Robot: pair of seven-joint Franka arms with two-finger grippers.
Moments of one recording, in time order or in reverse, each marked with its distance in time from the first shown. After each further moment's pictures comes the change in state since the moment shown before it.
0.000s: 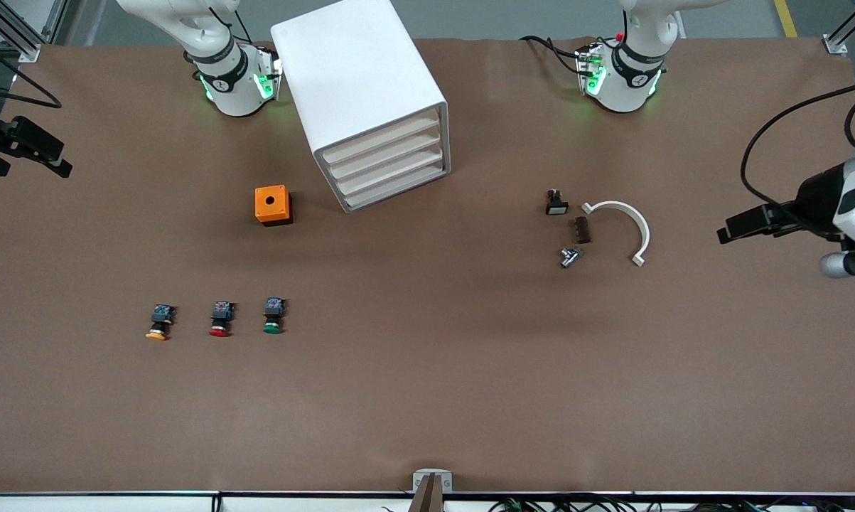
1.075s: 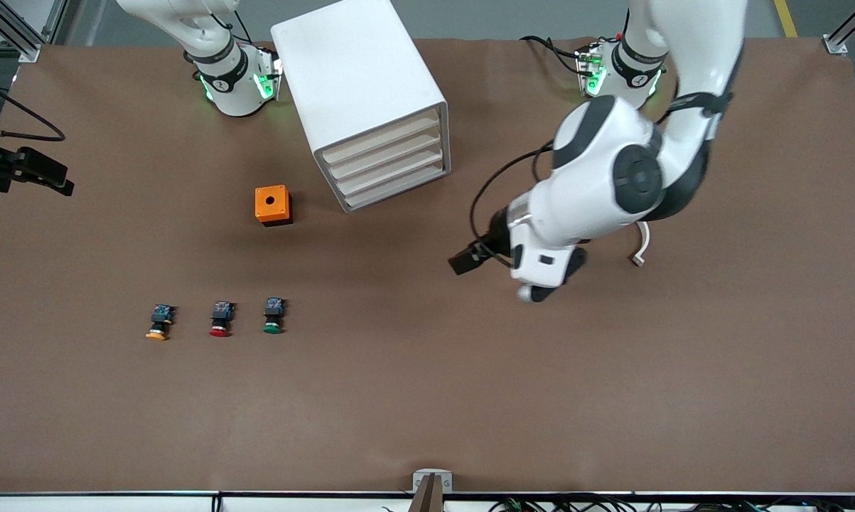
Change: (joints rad) left arm -0.462 0.269 -0.012 0.094 -0.225 0.320 -0.851; right arm -0.004 0.139 -0.010 0.134 -0.047 -0.109 0.002
